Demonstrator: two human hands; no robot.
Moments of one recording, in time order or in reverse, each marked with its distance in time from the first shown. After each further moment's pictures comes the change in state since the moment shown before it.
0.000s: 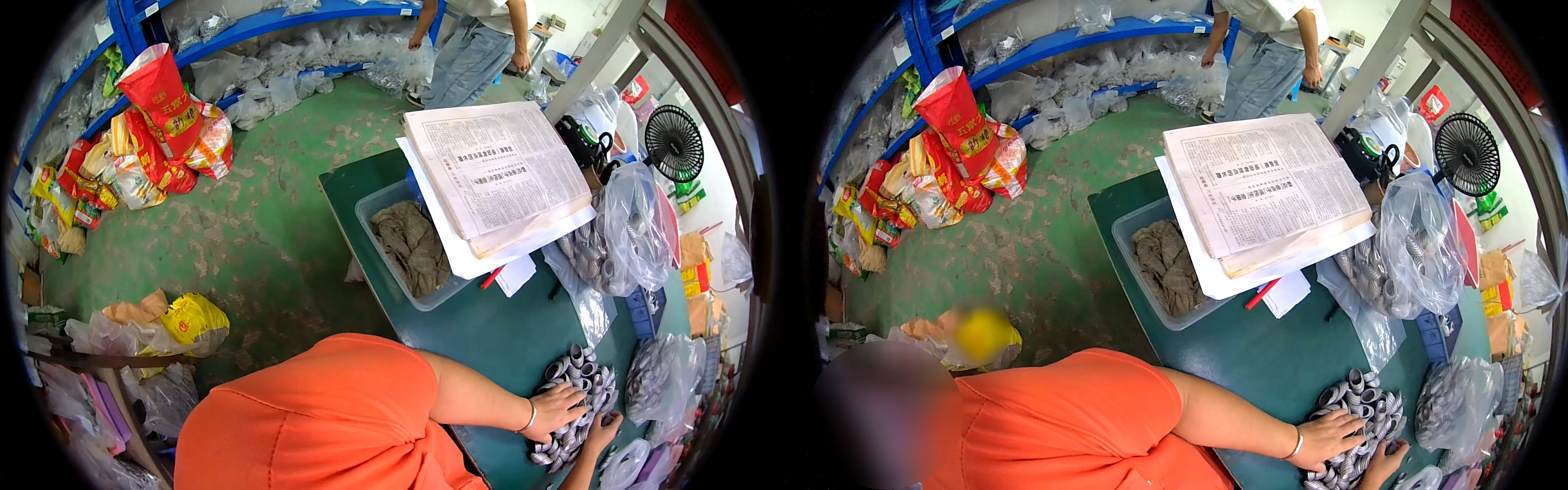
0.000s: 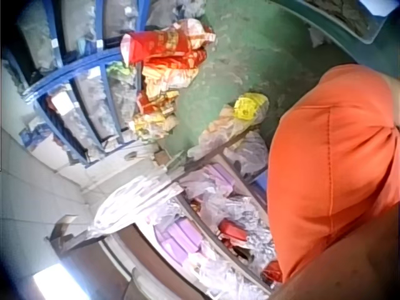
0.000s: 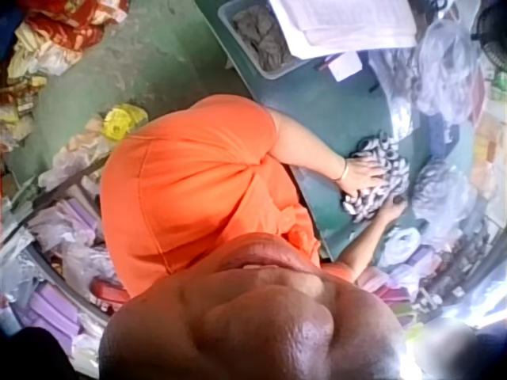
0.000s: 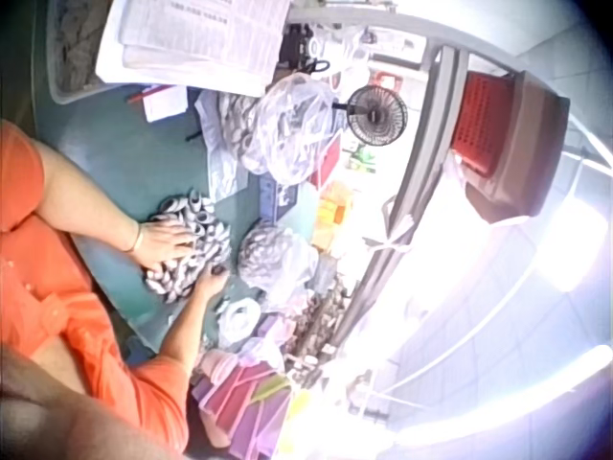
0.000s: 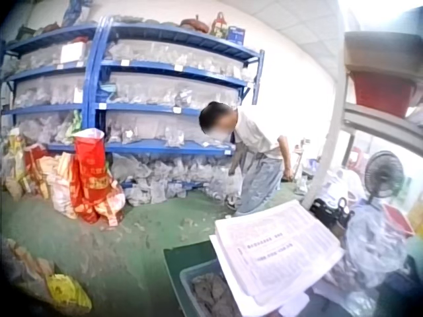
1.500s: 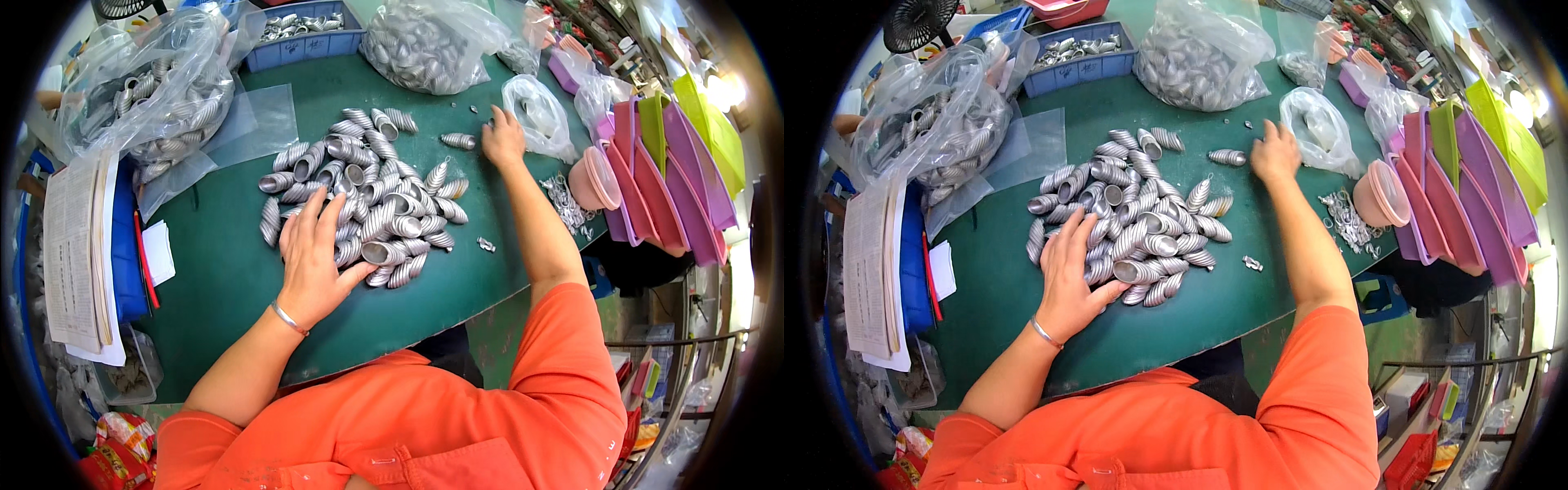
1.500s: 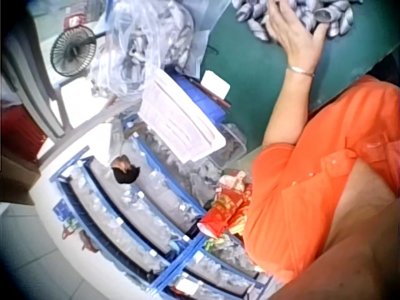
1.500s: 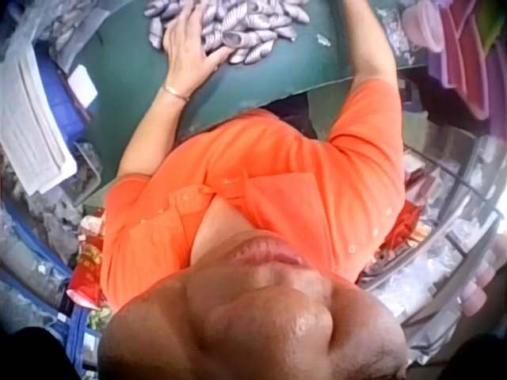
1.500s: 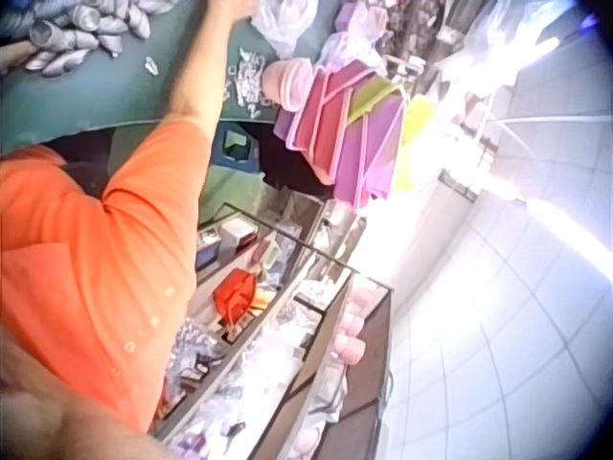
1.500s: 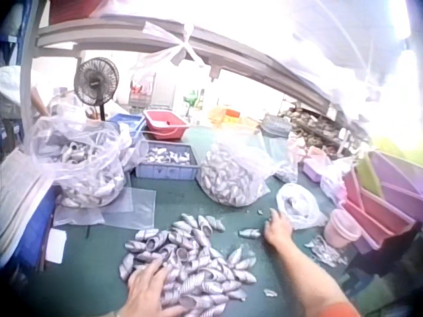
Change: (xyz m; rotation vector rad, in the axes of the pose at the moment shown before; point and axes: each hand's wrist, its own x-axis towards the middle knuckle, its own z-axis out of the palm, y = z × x) left_hand 0.008 0.017 -0.031 0.150 -0.138 0.008; right_hand -0.005 0.118 -0.053 -0.518 0.192 0.397
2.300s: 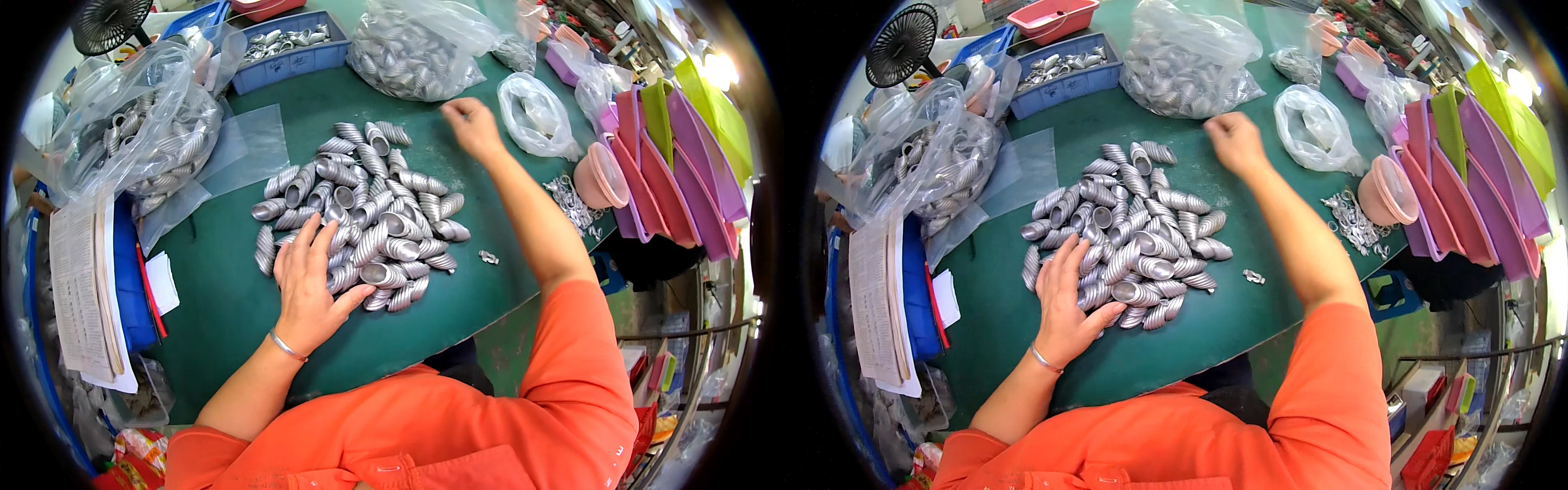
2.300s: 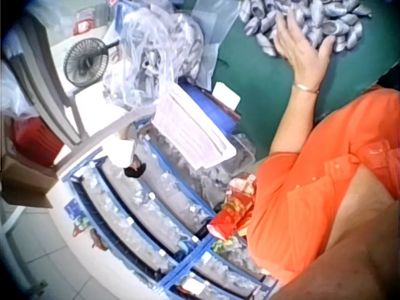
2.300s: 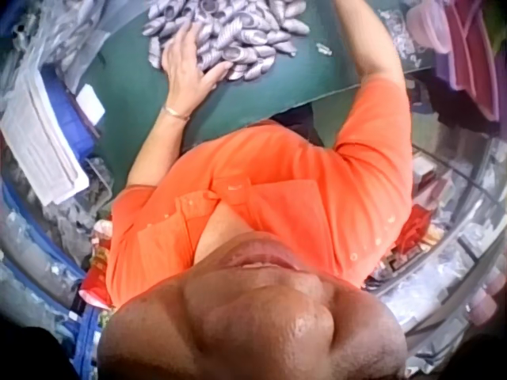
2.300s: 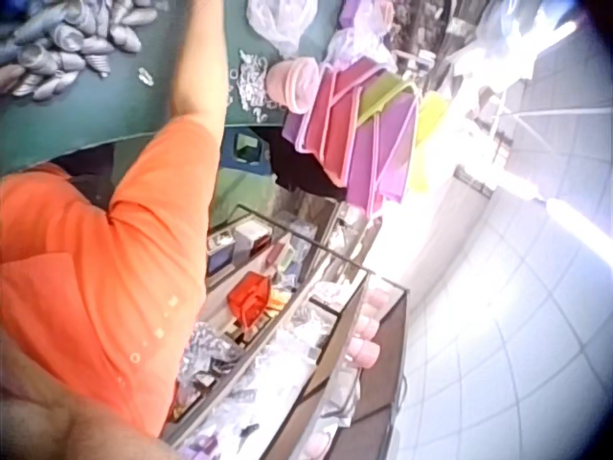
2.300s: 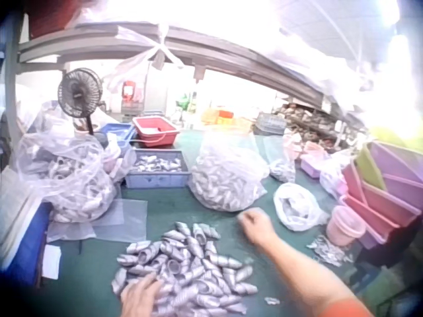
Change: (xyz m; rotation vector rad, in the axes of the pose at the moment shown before) left_hand 0.003 0.002 -0.005 0.022 -0.011 0.004; right_hand 0.023 -0.057 -0.008 0.693 -0.226 -0.111
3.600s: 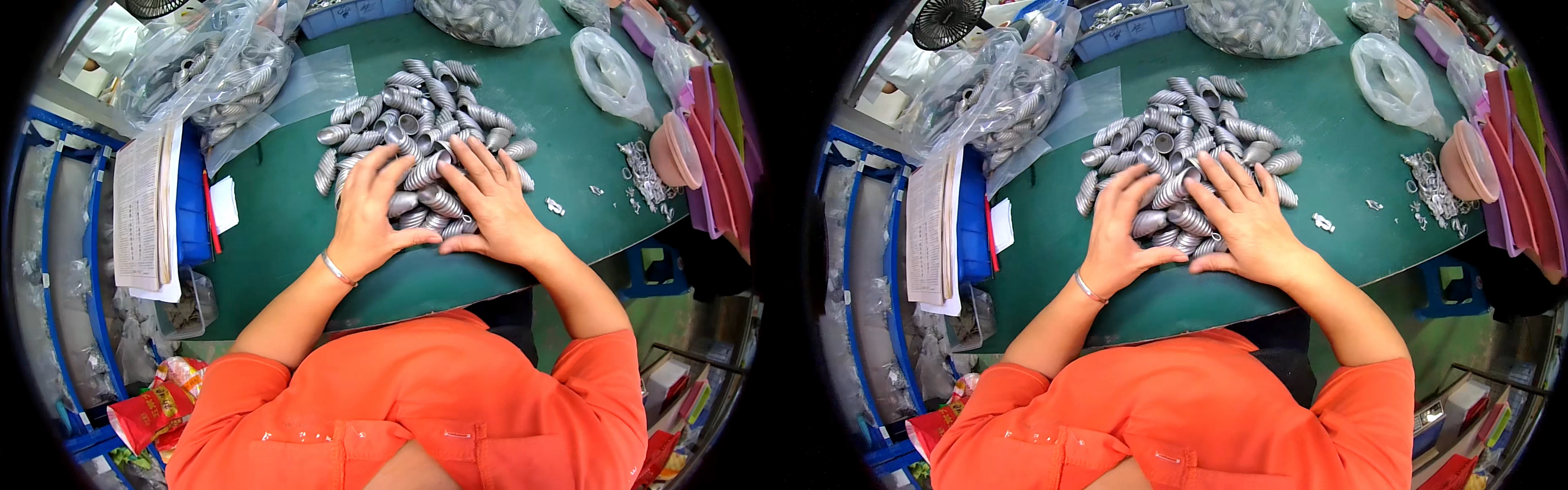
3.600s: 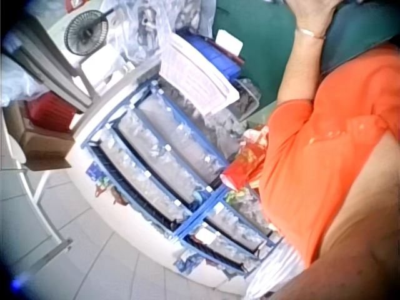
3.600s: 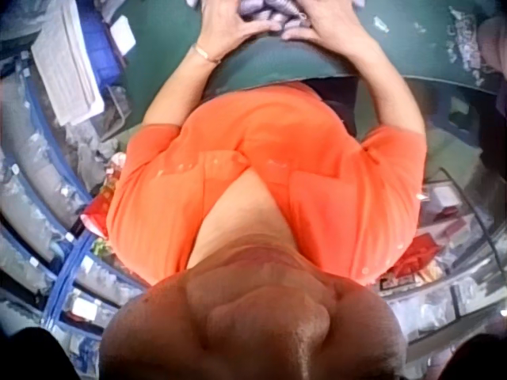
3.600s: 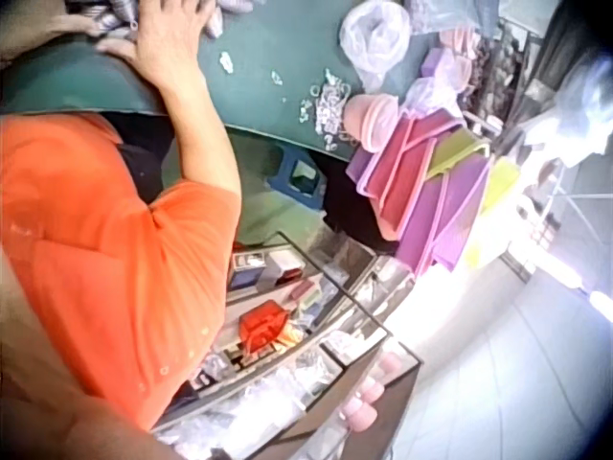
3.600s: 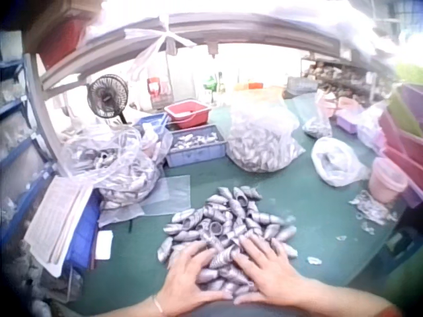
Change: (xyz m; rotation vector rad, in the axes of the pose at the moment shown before) left_hand -0.001 0.011 -0.001 -0.006 0.102 0.152; right_hand -0.196 -0.121 -0.012 -0.149 -0.402 -0.506
